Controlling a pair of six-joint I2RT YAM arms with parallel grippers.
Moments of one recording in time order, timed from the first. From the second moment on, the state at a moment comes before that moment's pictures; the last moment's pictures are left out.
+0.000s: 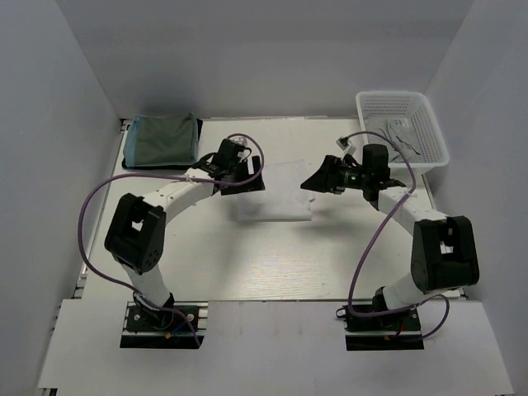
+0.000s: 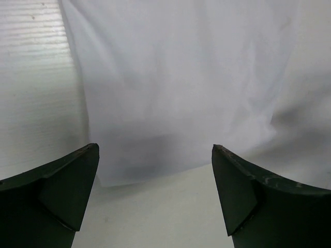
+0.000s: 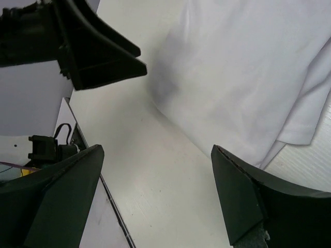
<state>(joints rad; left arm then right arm) -0.52 1.74 1.25 -0.36 0.04 -0.54 0.18 1.52 0.88 0.08 -0.89 0.43</state>
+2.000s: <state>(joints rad) -0.48 1.94 1.59 -0.38 -0.67 -0.02 0.17 1.37 0.87 -0.19 -0.74 0.29</state>
